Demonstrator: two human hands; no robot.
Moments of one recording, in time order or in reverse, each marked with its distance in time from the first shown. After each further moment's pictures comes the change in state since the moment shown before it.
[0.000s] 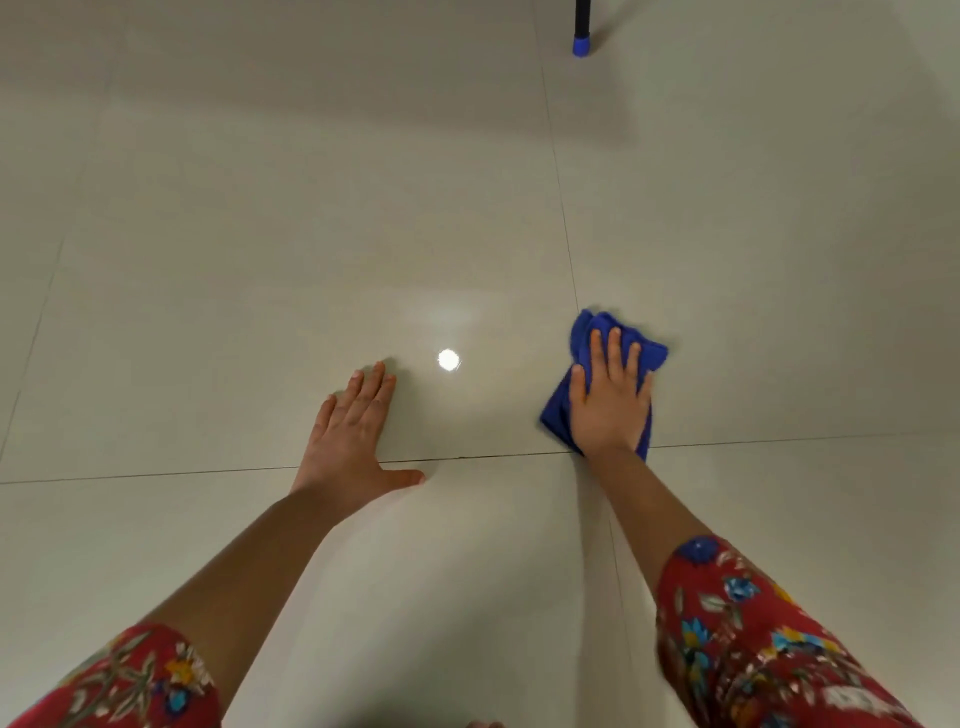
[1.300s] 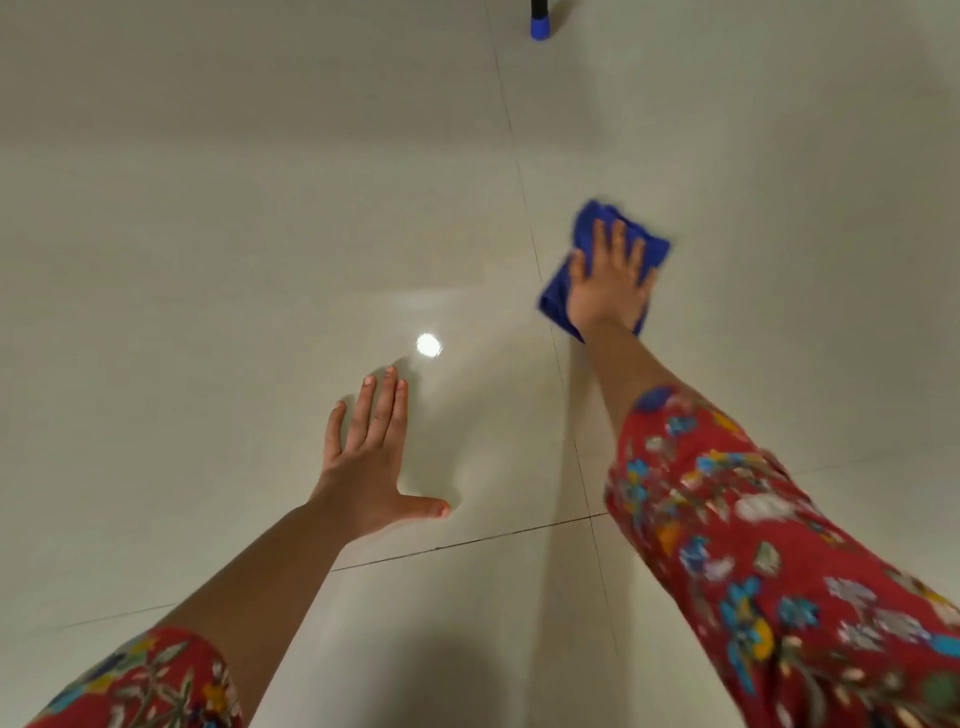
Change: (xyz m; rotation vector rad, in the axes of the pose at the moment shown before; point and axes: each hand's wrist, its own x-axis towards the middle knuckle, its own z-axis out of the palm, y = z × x) left_hand 0.093 0.037 -0.015 0.141 -0.232 0.053; right_hand 0.205 -0.017 -0.019 0.052 -0.020 0.191
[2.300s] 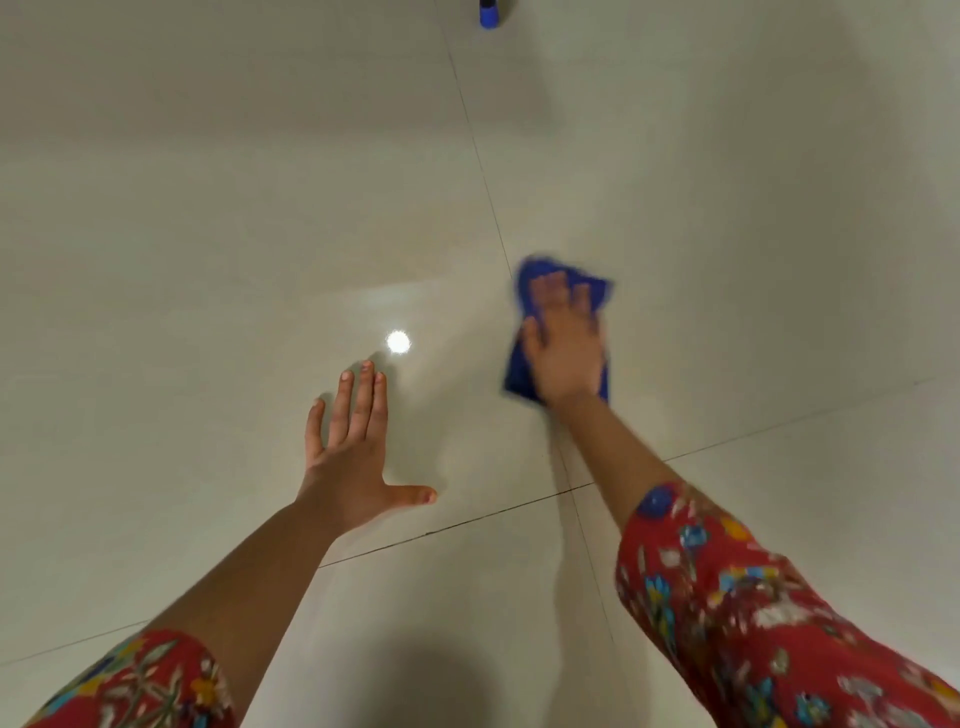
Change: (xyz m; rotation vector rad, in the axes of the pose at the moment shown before) left_hand -0.001 0.000 -0.003 -0.004 0.010 0.012; right_hand -0.099 0.027 0.010 -0.015 -0.008 -0.149
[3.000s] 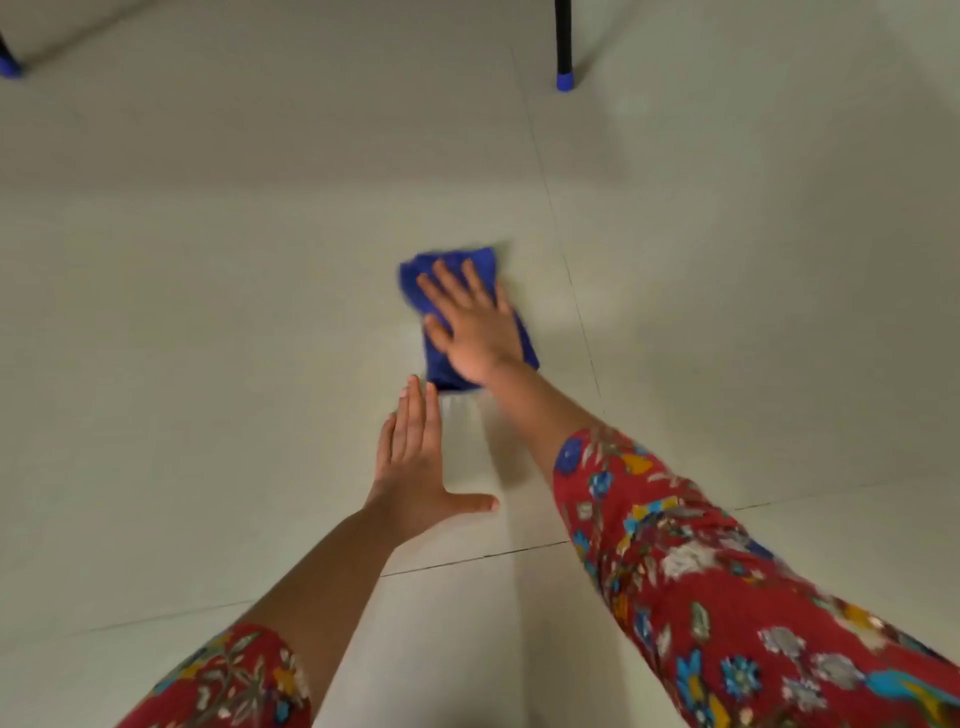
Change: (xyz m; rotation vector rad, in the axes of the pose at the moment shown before) left_hand 0.000 -0.005 0.001 -0.175 0.097 -0.026; right_hand 0.032 -0.166 0.022 -0.072 -0.099 -0.503
